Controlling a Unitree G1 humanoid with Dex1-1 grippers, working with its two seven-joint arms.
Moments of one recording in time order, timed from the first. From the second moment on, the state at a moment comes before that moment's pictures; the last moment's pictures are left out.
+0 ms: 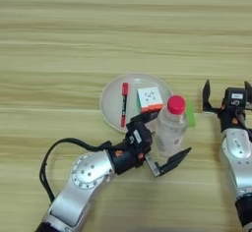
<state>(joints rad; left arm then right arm) 0.07 0.19 -0.43 -0.05 -0.11 -0.18 -0.66 -0.12 -0.04 -0.08 0.33 -0.09 -0.32 -0.17</state>
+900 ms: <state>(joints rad) 0.02 0.15 -0.44 0.04 -0.06 -0.20 -0.61 -0.12 -0.04 -0.08 0.32 -0.09 -0.32 -0.17</state>
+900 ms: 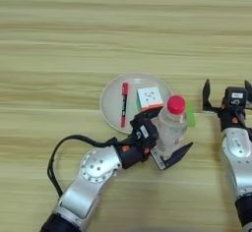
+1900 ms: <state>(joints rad) 0.01 0.14 -0.42 0.07 -0.05 -0.20 -0.62 -0.12 -0.04 -0.07 0.31 -0.09 -0.31 -0.17</state>
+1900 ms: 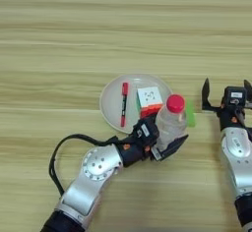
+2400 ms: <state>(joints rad) 0.03 0.14 -0.40 -0.04 -0.07 -0.17 -0.62 -0.12 -0.04 -0.07 0.31 -0.09 -0.31 -0.17</state>
